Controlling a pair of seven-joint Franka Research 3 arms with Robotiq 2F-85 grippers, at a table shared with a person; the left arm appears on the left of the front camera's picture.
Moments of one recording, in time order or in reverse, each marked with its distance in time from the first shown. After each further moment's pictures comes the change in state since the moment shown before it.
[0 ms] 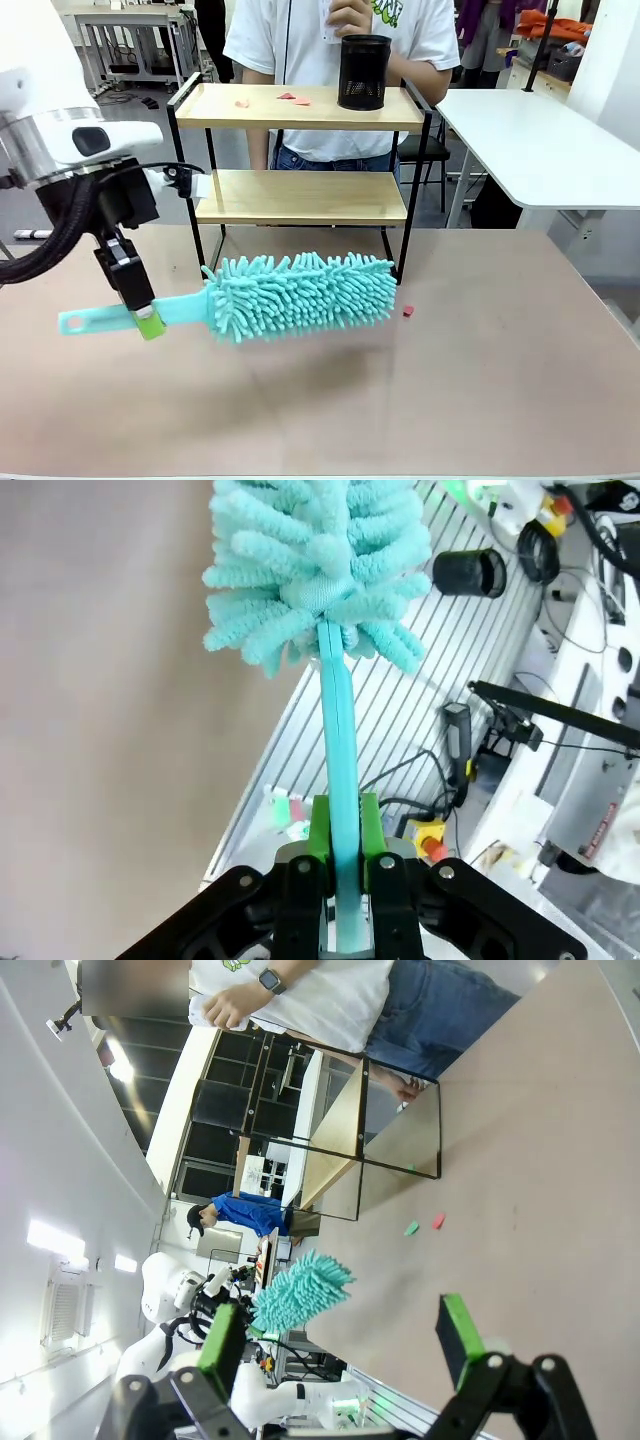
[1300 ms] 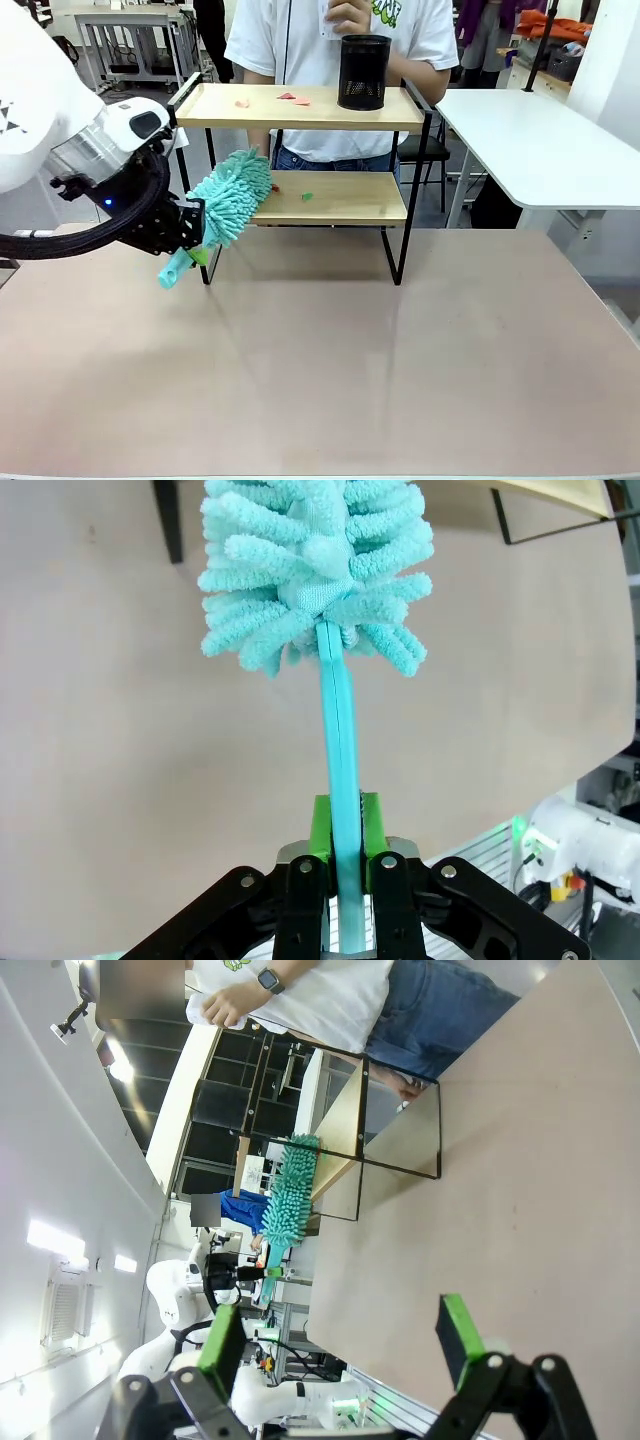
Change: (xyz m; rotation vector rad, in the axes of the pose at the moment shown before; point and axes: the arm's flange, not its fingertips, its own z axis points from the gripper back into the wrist) left arm 0.036 0.049 0.005 0.240 -0.512 0.735; right arm 0.000 0.000 0.000 0.000 0.000 0.000
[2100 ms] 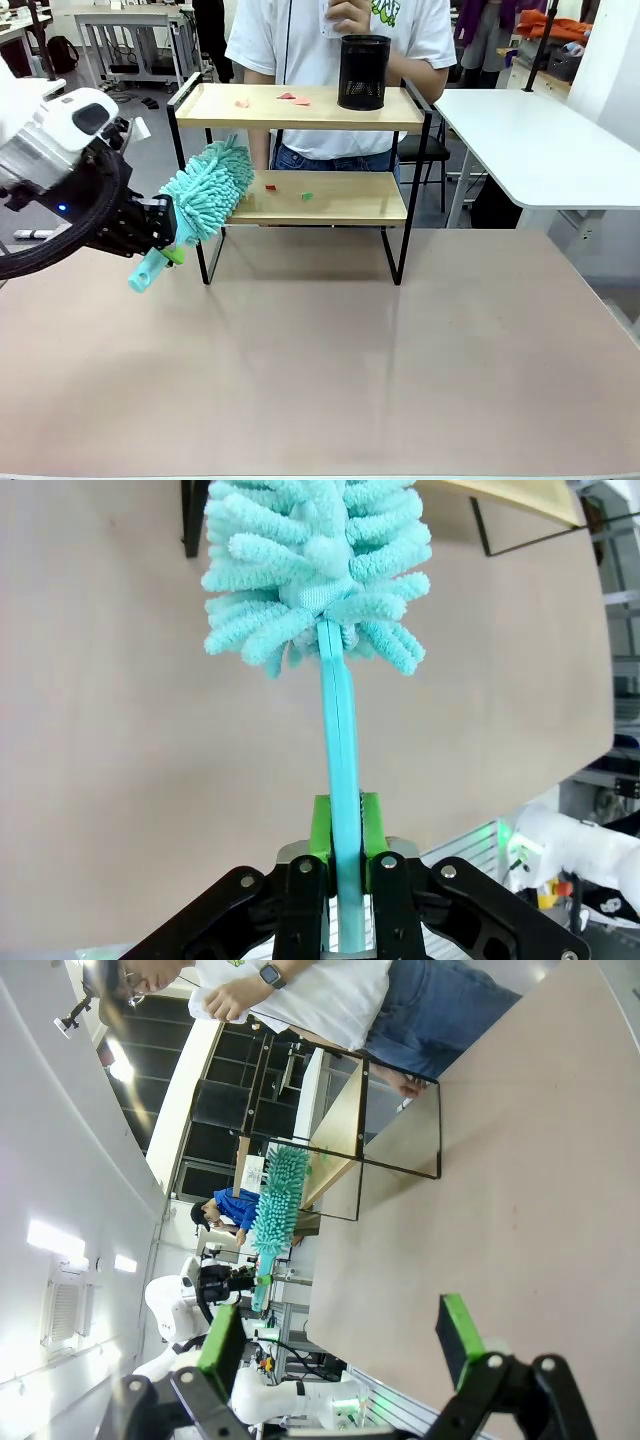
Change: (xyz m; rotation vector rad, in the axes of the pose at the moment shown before) left arm -0.031 0.021 0.027 -0.038 -0.087 0.038; right arm 0.000 0.000 0.000 0.000 0.000 0.000
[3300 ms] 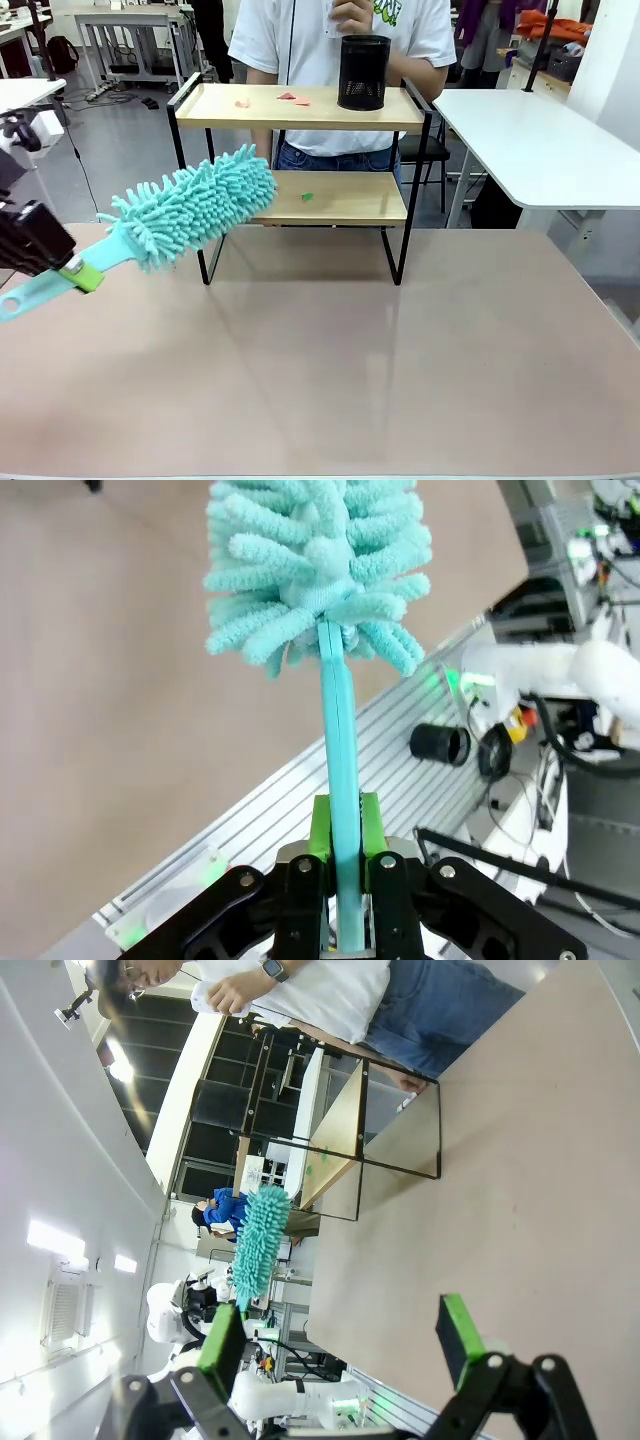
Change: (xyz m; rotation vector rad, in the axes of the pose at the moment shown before) left arm -0.045 0.058 0.078 -0.274 0.188 -0.229; right arm 0.000 0.000 0.000 0.000 0.000 0.000
